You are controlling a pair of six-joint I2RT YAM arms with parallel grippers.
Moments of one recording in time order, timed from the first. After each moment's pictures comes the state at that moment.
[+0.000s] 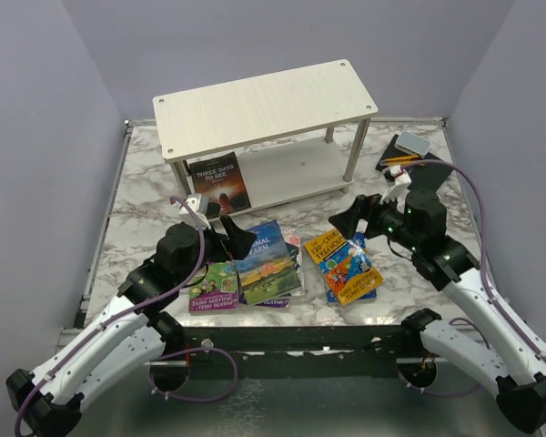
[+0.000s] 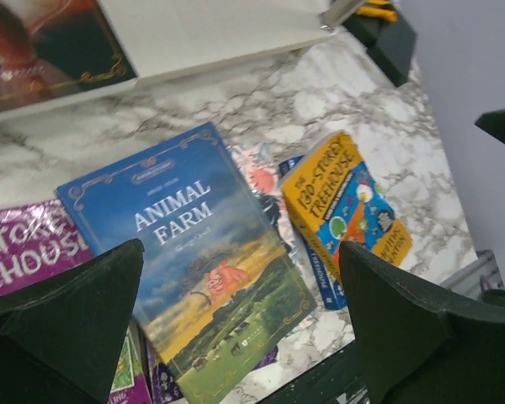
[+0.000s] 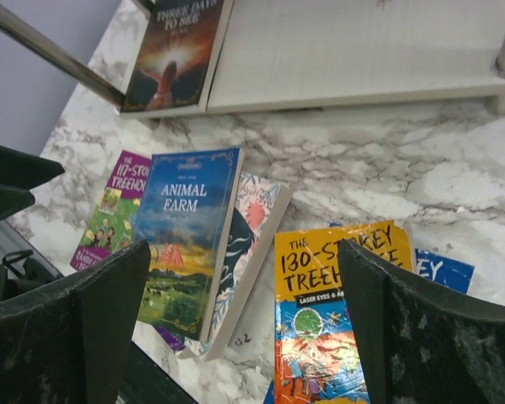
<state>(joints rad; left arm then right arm) -0.69 0.60 0.59 -0.28 -0.09 -0.66 0.46 0.79 0.78 -0.29 -0.20 0.38</state>
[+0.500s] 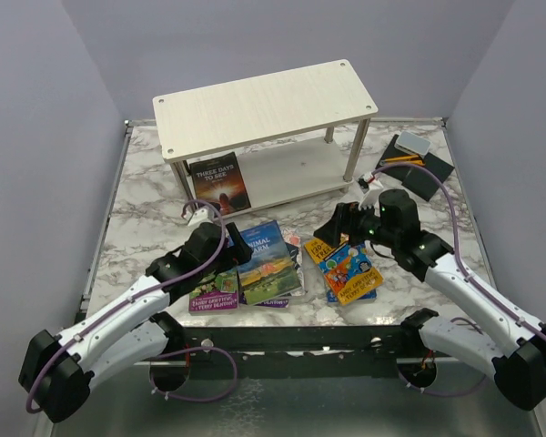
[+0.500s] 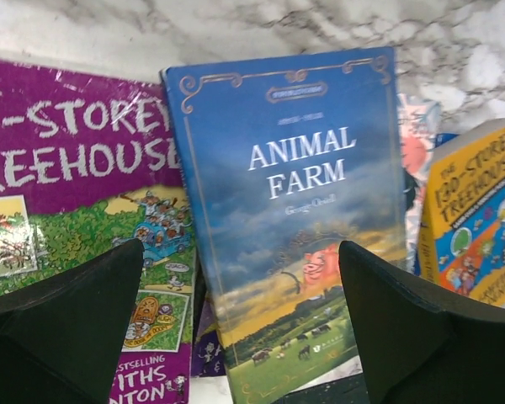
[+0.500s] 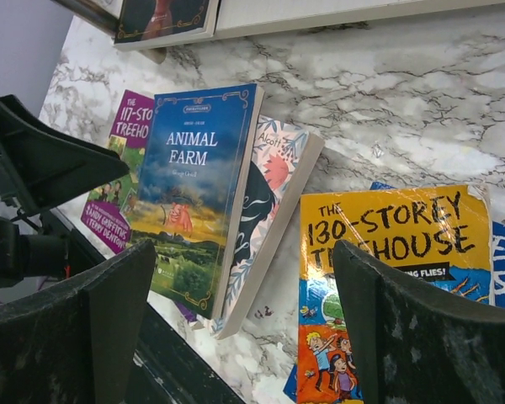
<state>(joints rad) -0.69 0.84 0.53 -0.41 -0.21 -0.90 0.51 0.97 0.71 -0.23 -0.29 0.45</state>
